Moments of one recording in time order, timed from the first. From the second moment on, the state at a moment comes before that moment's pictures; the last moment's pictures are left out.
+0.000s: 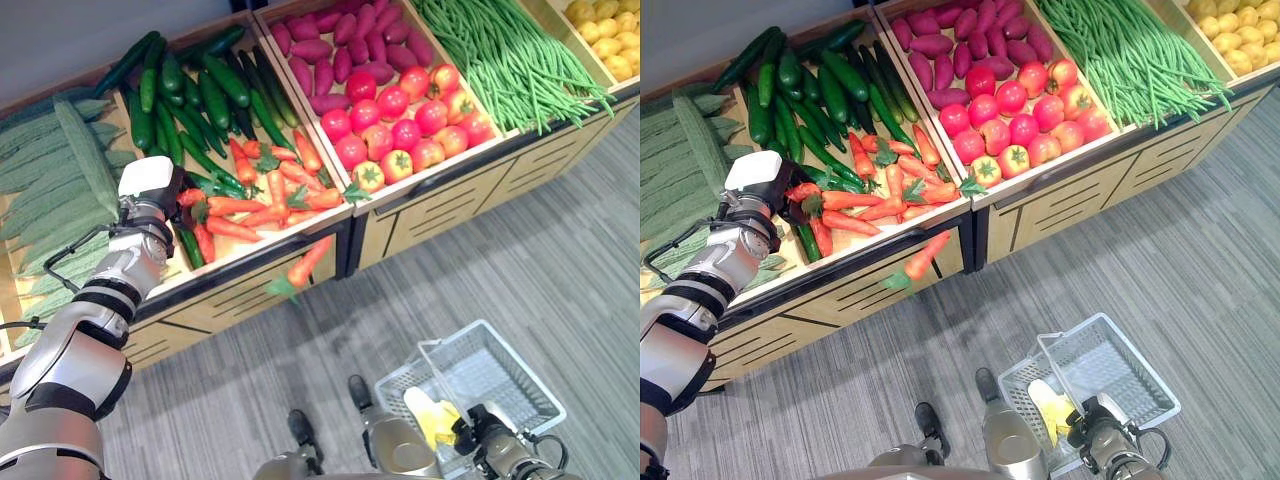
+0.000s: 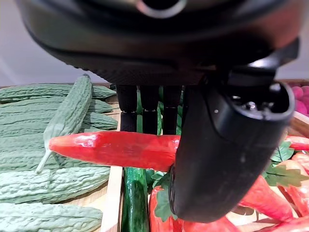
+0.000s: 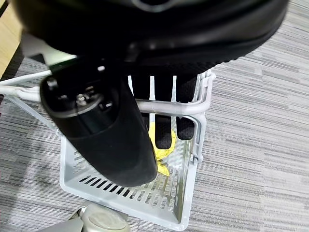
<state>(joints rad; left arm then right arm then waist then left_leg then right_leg) -0.86 0.79 -0.60 0.82 0.36 0.10 0.24 -0.15 -0.37 0.32 1.29 -0.19 0.04 -0.17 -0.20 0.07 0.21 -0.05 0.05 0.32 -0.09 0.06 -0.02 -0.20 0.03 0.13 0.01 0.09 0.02</state>
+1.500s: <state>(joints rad) -0.25 0.60 -0.16 -0.01 0.17 0.03 0.23 0.00 -0.33 0.22 1.30 -0.24 0.08 -0.13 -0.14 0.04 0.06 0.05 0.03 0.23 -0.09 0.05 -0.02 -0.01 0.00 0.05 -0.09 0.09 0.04</state>
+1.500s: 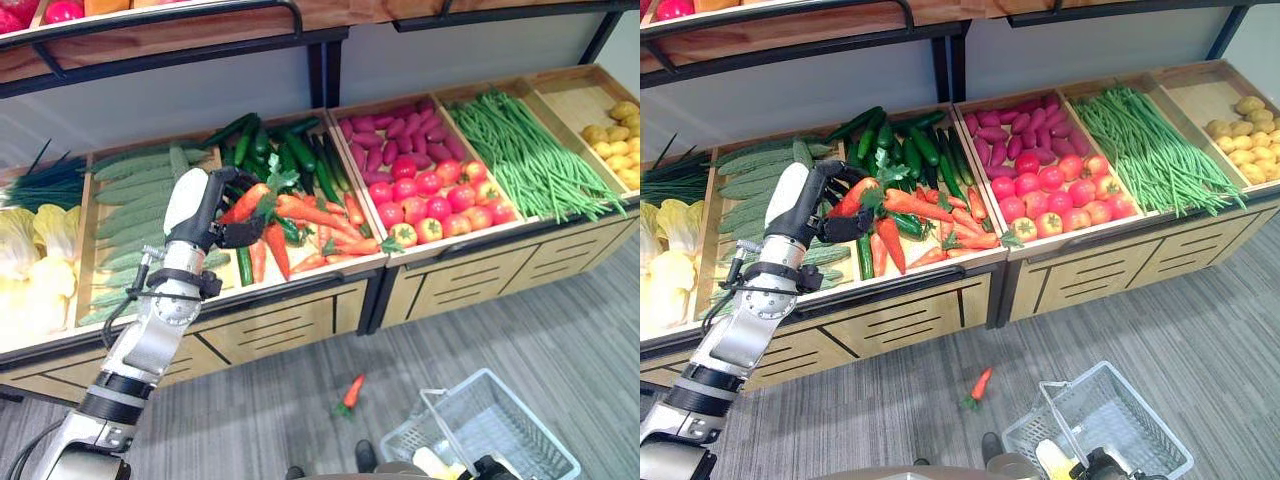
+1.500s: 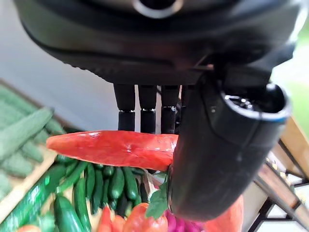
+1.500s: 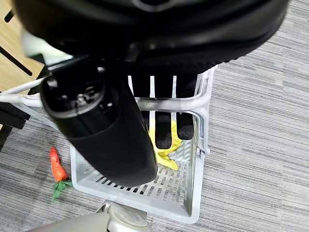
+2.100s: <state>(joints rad) -0.15 0.53 -0.14 -0.08 0.01 0.01 0.18 0.01 -0.33 0.20 1.29 -0.23 0.07 -0.13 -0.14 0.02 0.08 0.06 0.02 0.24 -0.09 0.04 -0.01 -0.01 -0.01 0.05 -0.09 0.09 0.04</state>
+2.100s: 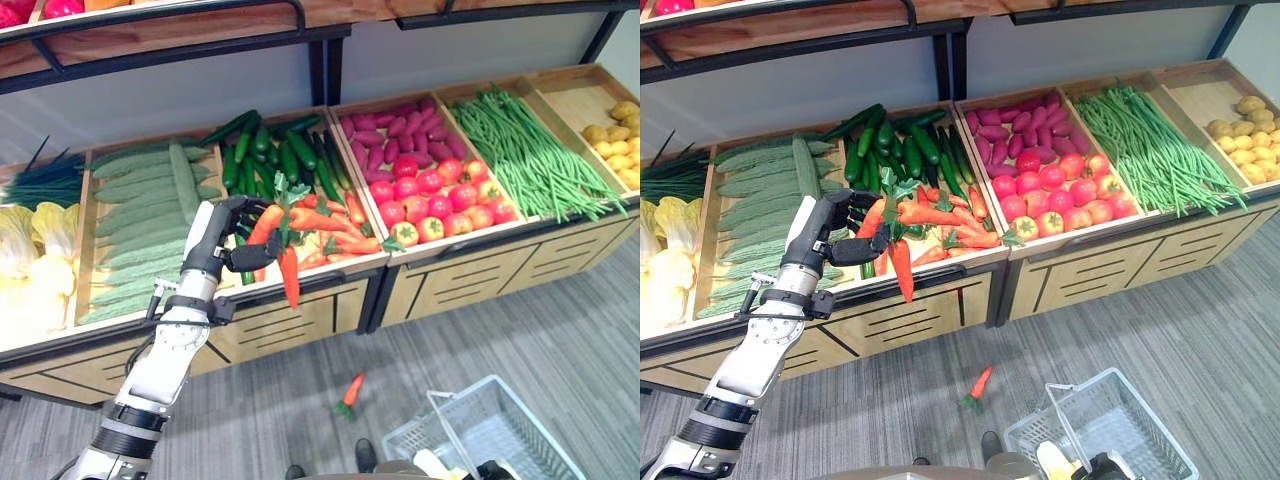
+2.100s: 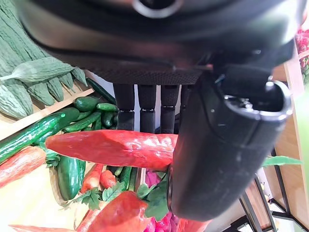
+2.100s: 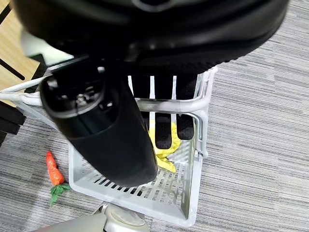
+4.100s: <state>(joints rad) -0.15 0.58 -0.14 -0.14 -0.06 0.00 0.18 -0.03 -0.35 0.20 1.20 -0.27 0.04 -0.20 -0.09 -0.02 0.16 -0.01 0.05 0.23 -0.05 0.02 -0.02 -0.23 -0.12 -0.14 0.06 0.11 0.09</state>
